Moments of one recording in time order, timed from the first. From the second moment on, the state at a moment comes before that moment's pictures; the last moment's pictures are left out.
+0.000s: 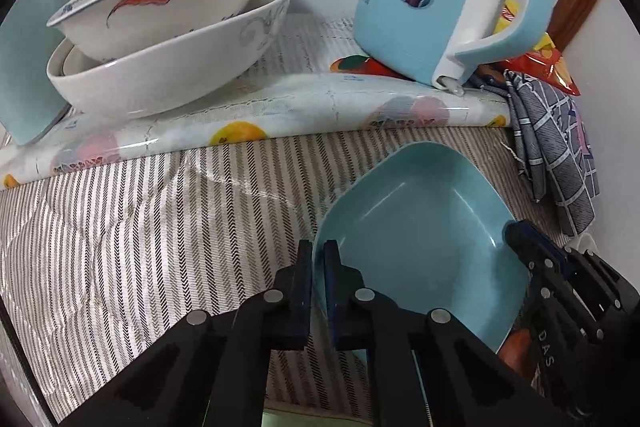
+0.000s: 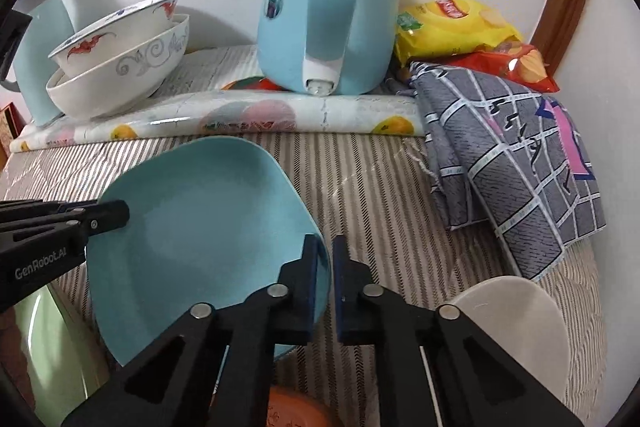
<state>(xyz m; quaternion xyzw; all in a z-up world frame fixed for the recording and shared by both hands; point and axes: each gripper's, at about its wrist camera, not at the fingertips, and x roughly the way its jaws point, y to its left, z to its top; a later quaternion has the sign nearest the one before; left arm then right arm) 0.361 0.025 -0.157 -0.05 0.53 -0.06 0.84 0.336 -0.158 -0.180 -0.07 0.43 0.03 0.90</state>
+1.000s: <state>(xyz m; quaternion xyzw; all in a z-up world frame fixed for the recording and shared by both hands) 0.345 0.050 -0.128 -0.08 0.50 -0.07 0.86 0.321 -0.175 -0.156 0.02 0.38 0.08 0.92</state>
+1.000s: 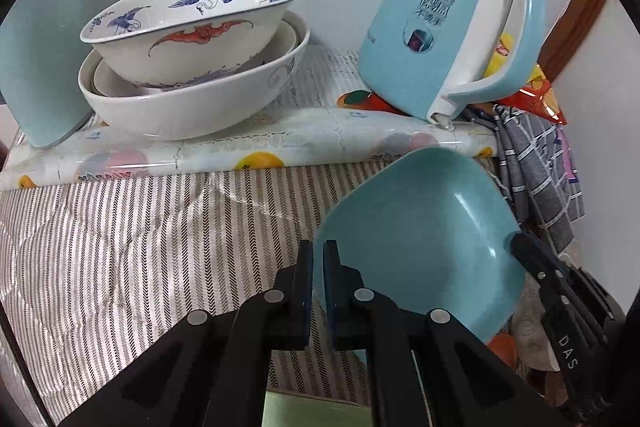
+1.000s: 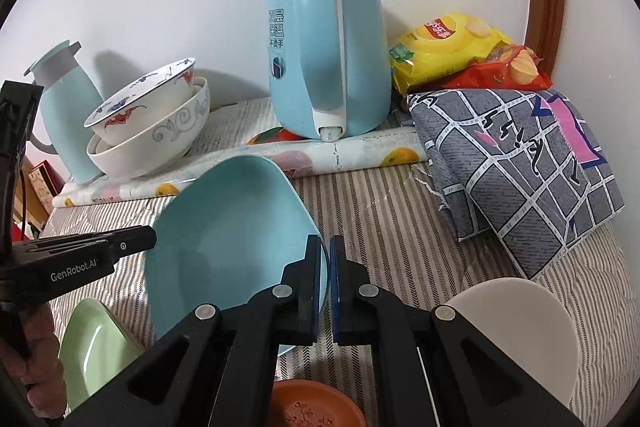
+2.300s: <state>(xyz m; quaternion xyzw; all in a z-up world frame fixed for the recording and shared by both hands) 0.350 0.060 -0.134 -0.12 0.51 -0.07 0.85 0.321 -0.155 -0.162 -0.03 0.40 0.08 0.91</state>
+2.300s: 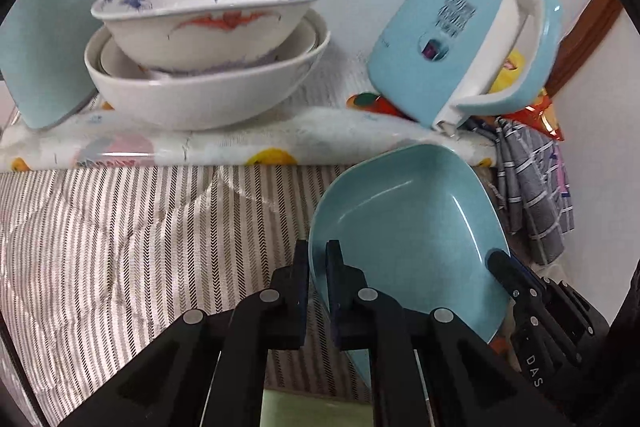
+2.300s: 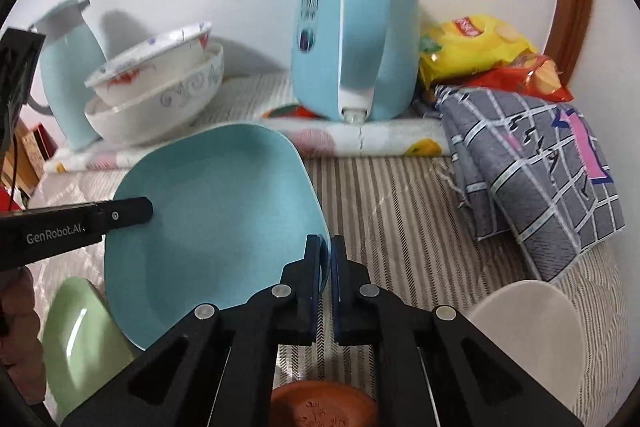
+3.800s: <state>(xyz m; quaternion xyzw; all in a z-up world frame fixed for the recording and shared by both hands) 0.144 0.068 -0.035 -0.09 0.45 -0.01 0.89 0.127 -0.159 -0.084 0.03 0.37 0.12 0.92</state>
